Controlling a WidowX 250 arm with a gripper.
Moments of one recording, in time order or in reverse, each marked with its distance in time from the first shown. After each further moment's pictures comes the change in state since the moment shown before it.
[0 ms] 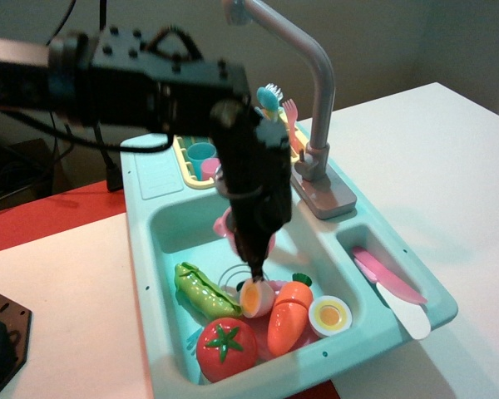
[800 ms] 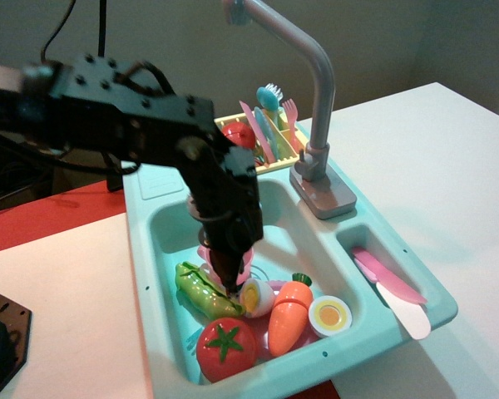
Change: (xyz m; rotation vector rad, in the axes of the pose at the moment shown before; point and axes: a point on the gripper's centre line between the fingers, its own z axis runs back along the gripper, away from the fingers) arm -0.024 0.003 -0.005 -0.005 0.005 0.069
